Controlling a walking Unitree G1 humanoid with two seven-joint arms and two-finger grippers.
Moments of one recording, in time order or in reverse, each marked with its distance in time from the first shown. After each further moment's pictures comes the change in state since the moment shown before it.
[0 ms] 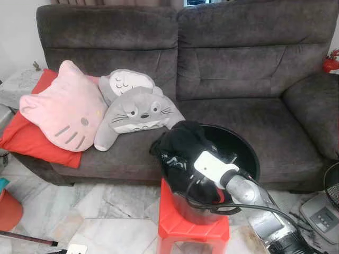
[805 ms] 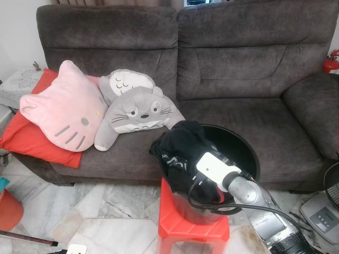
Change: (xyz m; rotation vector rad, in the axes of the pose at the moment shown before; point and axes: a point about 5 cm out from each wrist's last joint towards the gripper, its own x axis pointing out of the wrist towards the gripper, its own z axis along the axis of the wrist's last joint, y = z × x) left arm 0.000 0.000 0.000 -0.002 0.001 -0.002; right arm -0.002 -0.002 -0.008 0.008 0.068 0.000
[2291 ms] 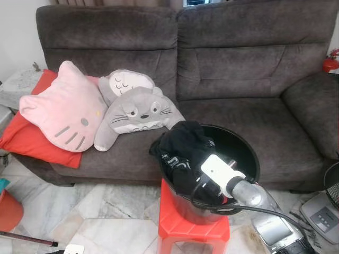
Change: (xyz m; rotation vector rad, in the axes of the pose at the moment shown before) left arm -0.001 0.006 -0.001 -0.004 0.002 0.012; right arm -0.010 0.007 -0.008 0.116 0.084 0.079
